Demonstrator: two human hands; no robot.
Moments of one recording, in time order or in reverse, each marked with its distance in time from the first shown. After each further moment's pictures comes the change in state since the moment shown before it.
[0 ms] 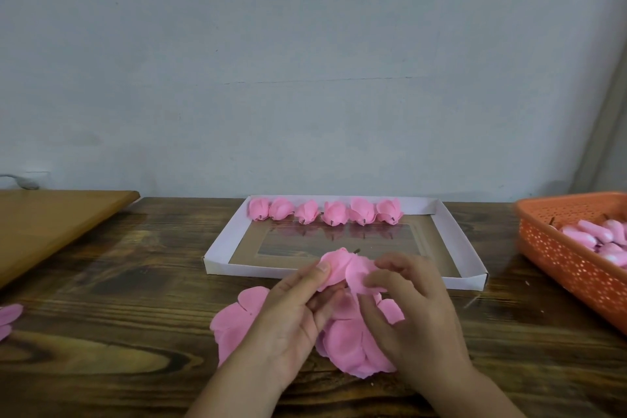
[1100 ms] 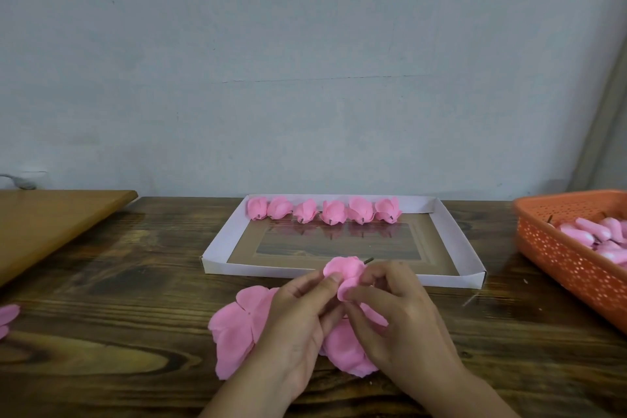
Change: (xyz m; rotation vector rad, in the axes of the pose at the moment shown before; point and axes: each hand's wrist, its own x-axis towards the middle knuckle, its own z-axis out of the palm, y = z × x) left_hand -0.007 -0.013 0.007 0.150 -0.007 0.076; right_hand -0.001 -0.008 -0.001 0.040 -0.203 0.017
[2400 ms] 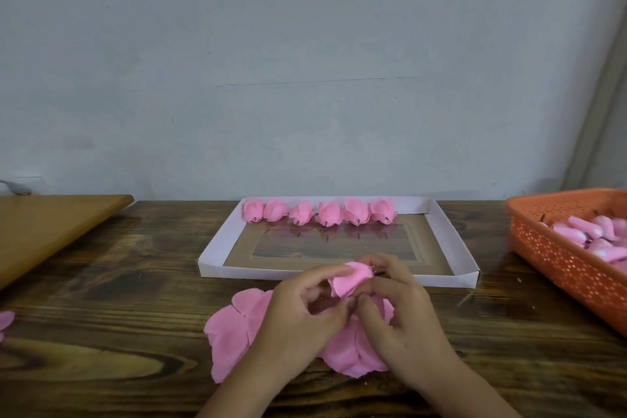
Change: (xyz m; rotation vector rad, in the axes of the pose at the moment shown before) left_hand 0.008 -0.003 -0.016 0.680 -0.167 0.370; right_hand 0.009 -0.004 -0.005 0.423 -0.066 0.248
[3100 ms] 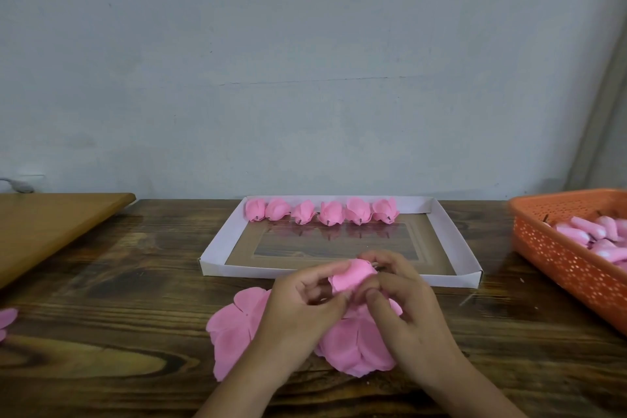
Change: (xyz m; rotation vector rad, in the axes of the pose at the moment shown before) left_hand 0.003 -0.002 0.000 -0.105 0.059 -0.085; right_hand 0.002 -0.008 -0.004 0.117 -0.026 0.158
